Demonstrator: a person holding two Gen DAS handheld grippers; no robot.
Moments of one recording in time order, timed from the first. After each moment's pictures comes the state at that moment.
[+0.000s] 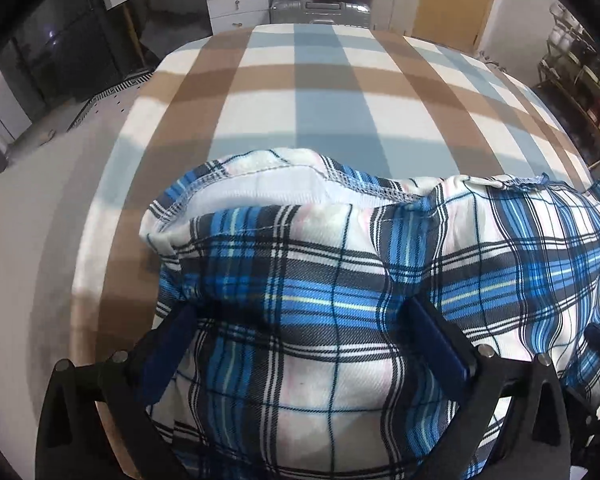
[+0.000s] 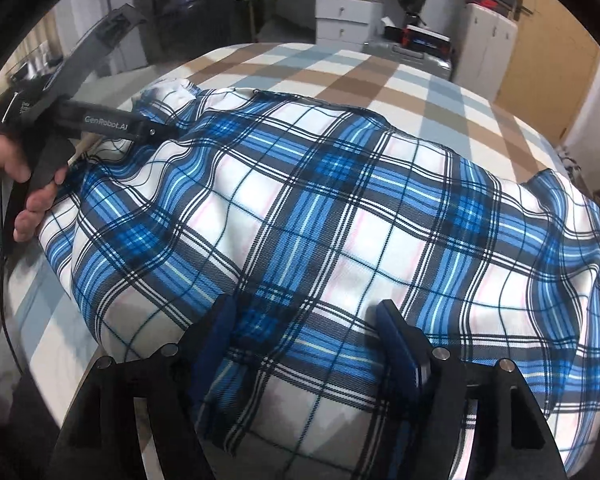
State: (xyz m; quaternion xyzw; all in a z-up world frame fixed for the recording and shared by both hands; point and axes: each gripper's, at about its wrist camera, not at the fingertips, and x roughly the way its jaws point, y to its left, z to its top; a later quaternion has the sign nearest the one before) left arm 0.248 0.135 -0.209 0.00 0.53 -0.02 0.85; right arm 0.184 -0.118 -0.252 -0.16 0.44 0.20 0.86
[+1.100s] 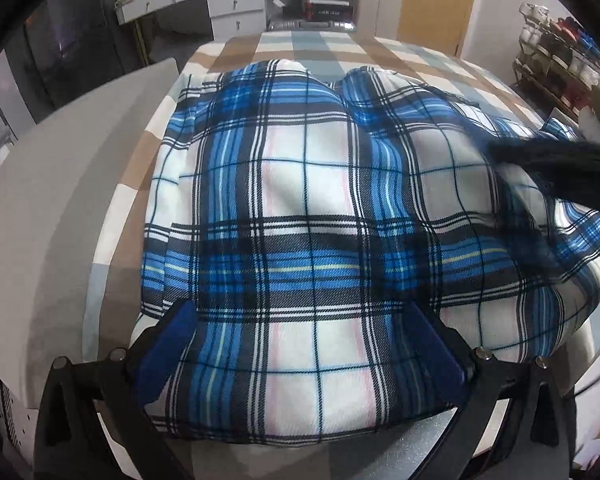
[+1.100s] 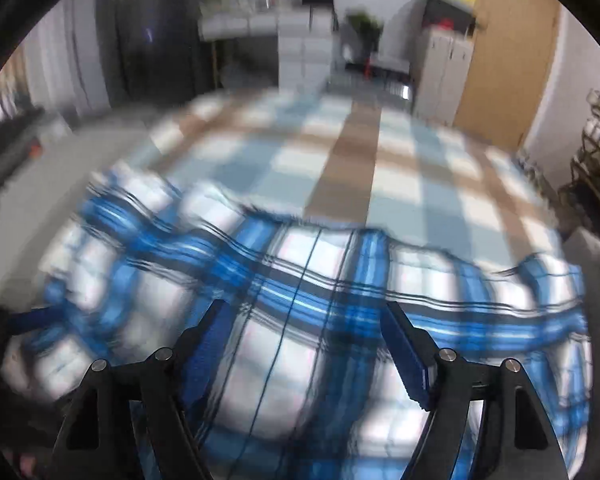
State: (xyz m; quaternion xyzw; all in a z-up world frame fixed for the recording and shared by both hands) left arm 0.131 0.139 -0.222 0.00 0.48 -0.03 0.87; right arm 0.219 -0.026 -0.236 -0.14 0.42 0.12 0.89
